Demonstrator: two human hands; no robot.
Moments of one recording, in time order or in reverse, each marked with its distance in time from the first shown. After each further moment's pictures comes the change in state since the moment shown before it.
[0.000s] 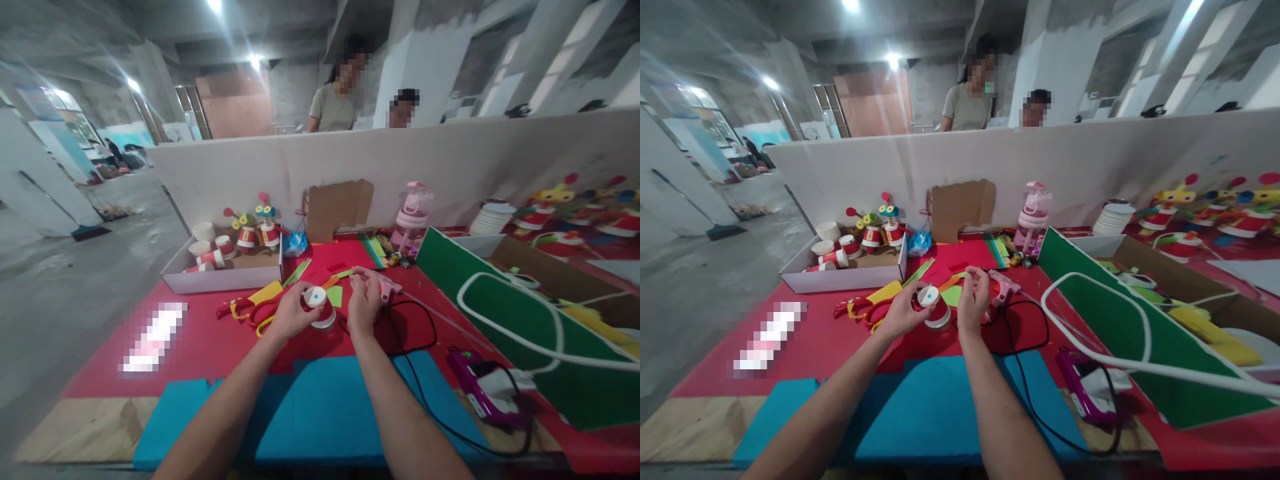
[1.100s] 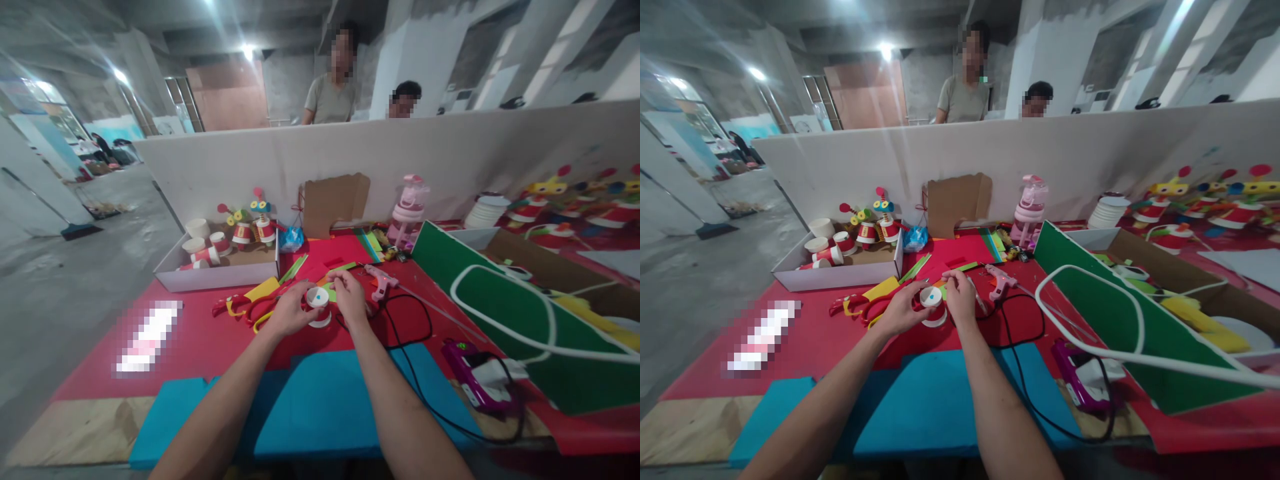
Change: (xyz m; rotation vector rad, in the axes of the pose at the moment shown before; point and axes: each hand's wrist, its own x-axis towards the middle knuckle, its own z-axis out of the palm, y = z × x) left_hand -0.001 -0.005 0.002 0.079 -0.139 0.074; right_hand 0.000 0.012 -0.002 -0.269 -0.390 0.101
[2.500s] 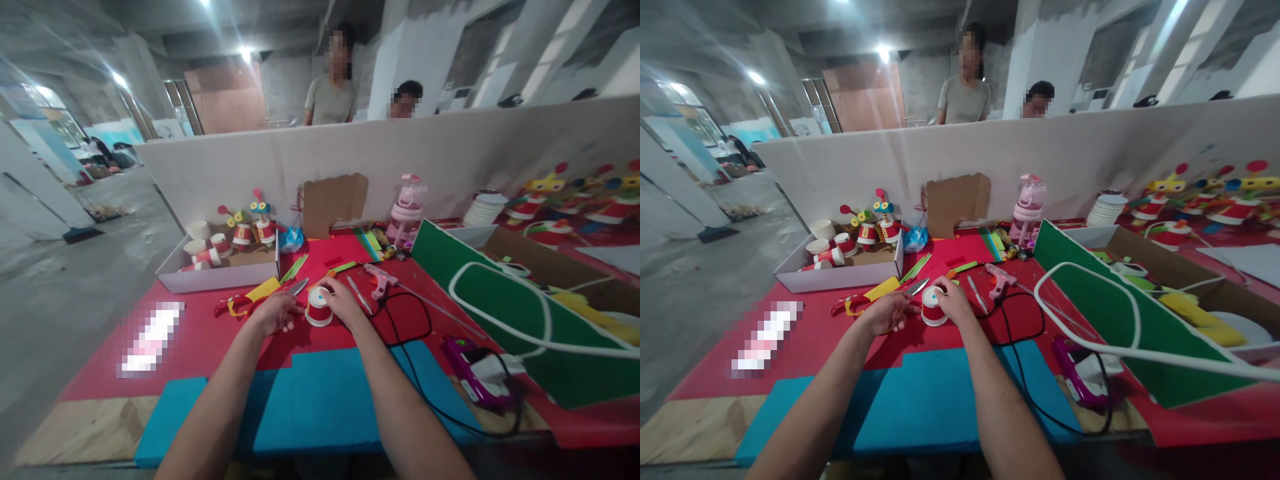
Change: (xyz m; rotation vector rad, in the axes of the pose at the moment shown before) left_hand -0.005 -0.005 -0.031 -0.850 -0.234 -0.902; right_hand -0.004 0.007 0.001 -0.046 -0.347 -0.041
